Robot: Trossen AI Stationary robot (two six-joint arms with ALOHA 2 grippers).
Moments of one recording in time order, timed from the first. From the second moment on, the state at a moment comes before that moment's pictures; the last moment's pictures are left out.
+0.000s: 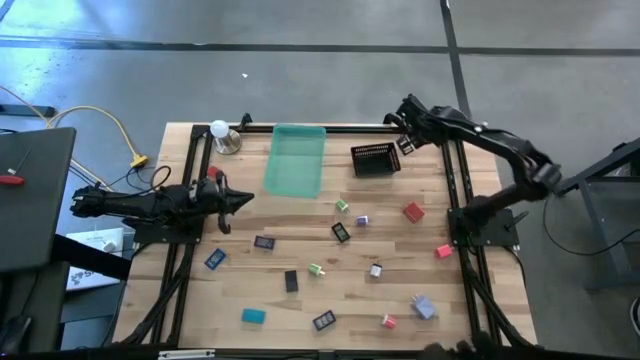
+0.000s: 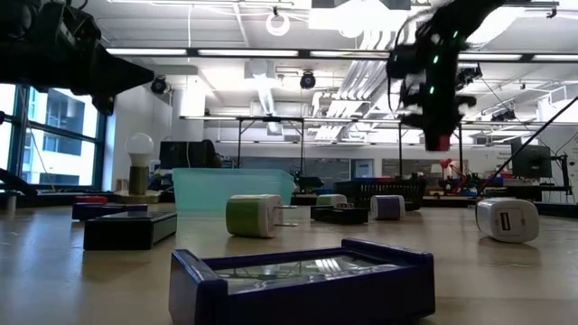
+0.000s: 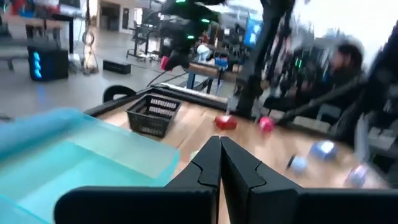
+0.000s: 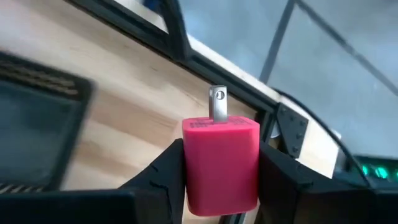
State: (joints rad) left arm -0.09 0.08 0.01 0.13 -0.34 -0.24; right arm -0.79 1.41 1.07 -0.90 0.50 0.21
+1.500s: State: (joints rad) left arm -0.13 0.22 0.05 0.16 -0.01 -0.05; right arm 0.34 1.39 1.07 -0.59 0.58 0.61
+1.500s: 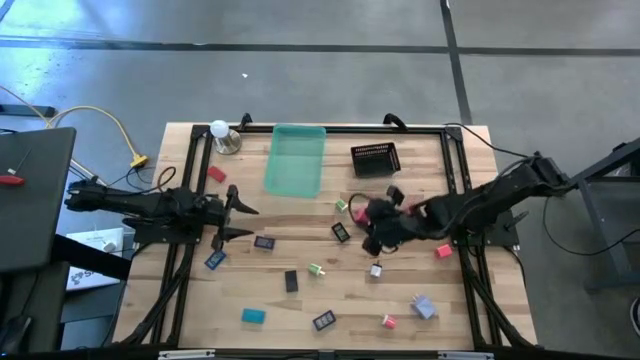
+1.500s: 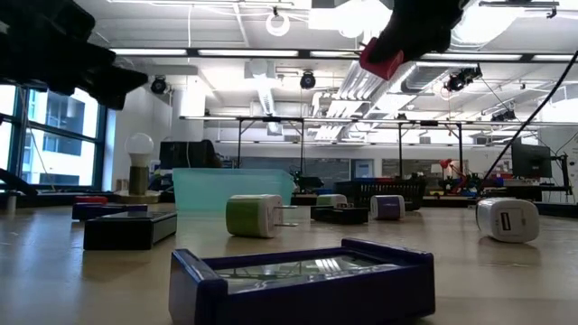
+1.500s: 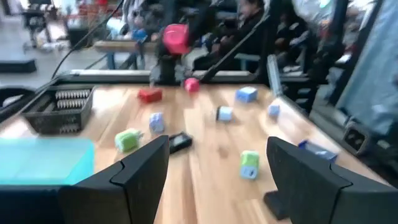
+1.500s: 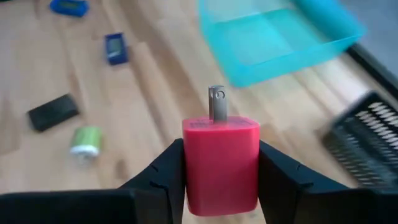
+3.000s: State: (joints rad) left arm -0.37 1.31 0.71 0.21 -0.31 0.76; right arm 0.22 1.65 1.07 -0.01 -0.14 0.44
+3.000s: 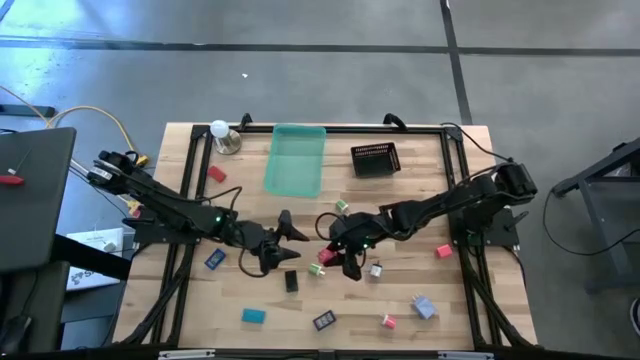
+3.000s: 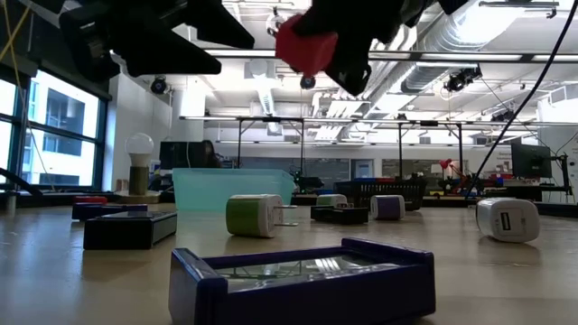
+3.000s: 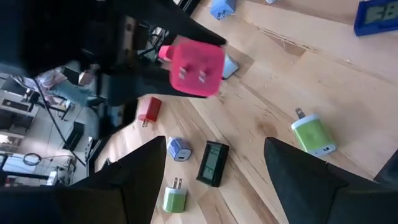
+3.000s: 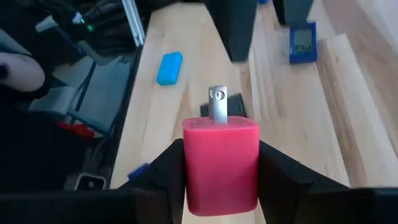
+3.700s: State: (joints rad) left arm -0.28 1.37 0.75 0.31 -0.14 0.89; right arm 0.19 1.65 1.07 0.00 -0.16 0.45
